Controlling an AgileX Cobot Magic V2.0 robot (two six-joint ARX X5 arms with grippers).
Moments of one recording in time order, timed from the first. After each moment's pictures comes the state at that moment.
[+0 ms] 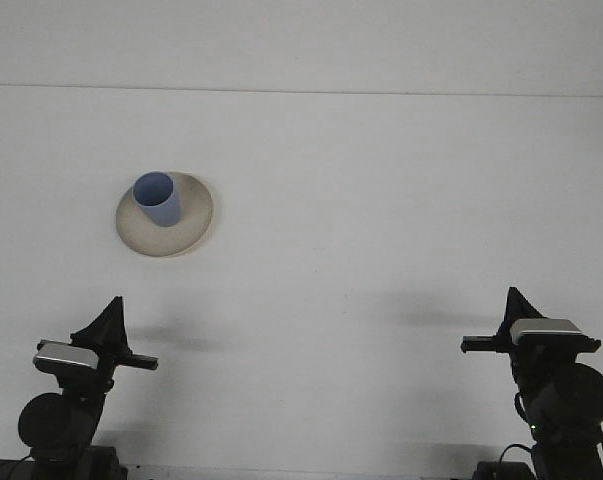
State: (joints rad) left arm -0.02 0.02 0.16 0.05 0.08 0.08; right arm -0.01 0.40 0.54 -0.30 -0.03 0.02
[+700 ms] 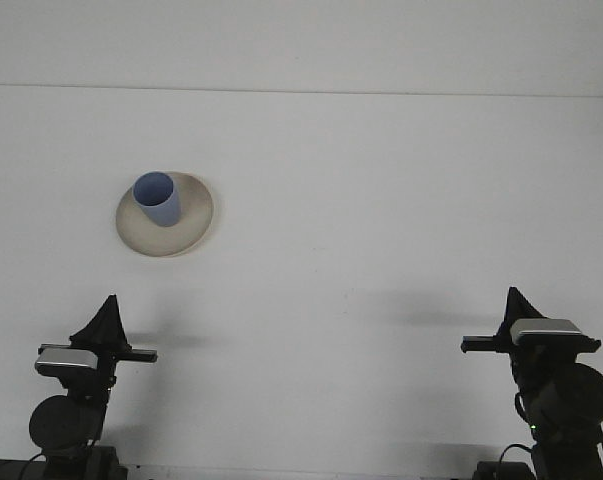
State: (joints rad) left arm -0.01 0.00 0.03 0.22 0.00 0.04; right arm -0.01 0.40 0.54 -0.30 -0.03 0.02
